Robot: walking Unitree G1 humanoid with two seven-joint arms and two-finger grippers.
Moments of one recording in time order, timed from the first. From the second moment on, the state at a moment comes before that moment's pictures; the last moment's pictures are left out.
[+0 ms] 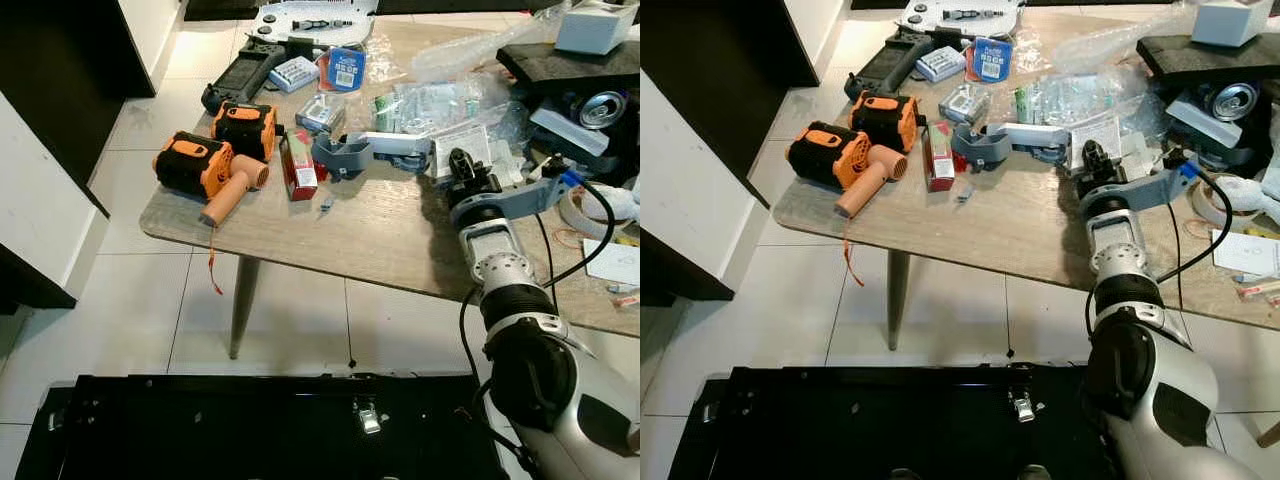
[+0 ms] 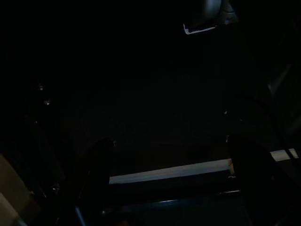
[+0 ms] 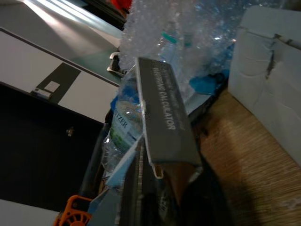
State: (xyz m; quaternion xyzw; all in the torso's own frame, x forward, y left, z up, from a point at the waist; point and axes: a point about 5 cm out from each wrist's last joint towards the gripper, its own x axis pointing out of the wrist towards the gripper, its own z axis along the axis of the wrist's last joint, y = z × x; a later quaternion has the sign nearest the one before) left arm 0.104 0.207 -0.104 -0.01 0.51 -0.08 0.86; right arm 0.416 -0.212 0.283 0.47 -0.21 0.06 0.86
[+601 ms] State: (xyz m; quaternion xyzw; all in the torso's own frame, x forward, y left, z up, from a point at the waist) left arm 0.119 0.207 -0.103 -0.03 0.51 -0.05 0.86; right arm 0.408 -0.184 0.300 0.48 -0.27 0.26 0.79
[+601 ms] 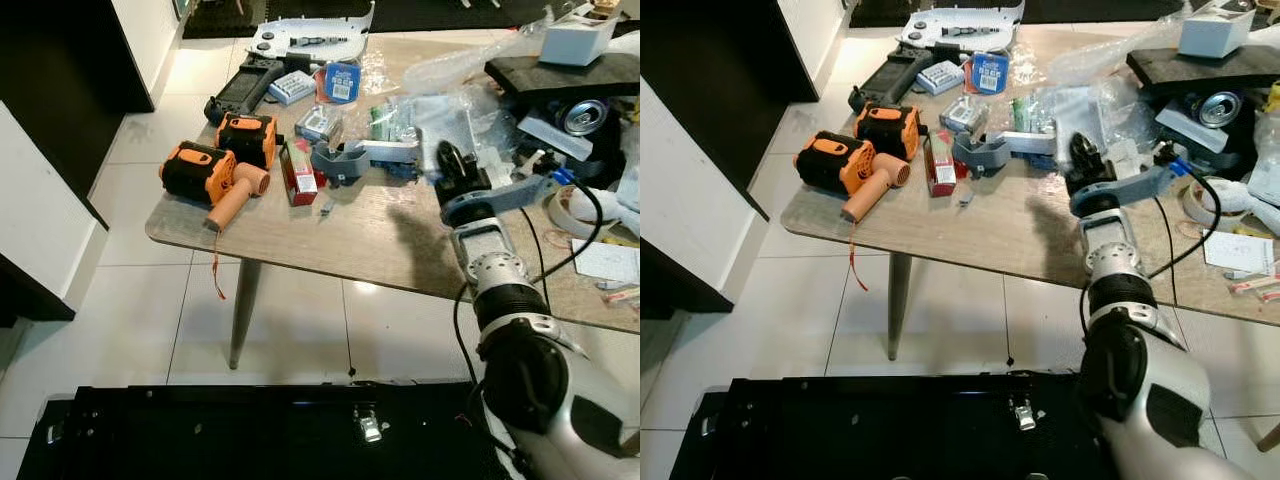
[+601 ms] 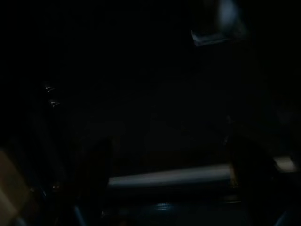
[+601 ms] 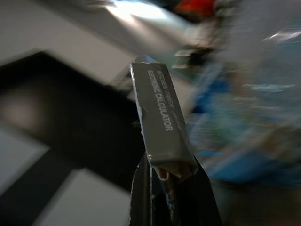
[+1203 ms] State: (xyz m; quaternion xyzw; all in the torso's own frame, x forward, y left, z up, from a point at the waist) left arm 0.127 0.199 -0.103 -0.06 0.53 -0.03 0.84; right arm 0.336 -0.065 0.200 0.36 -0.10 0.50 0.78
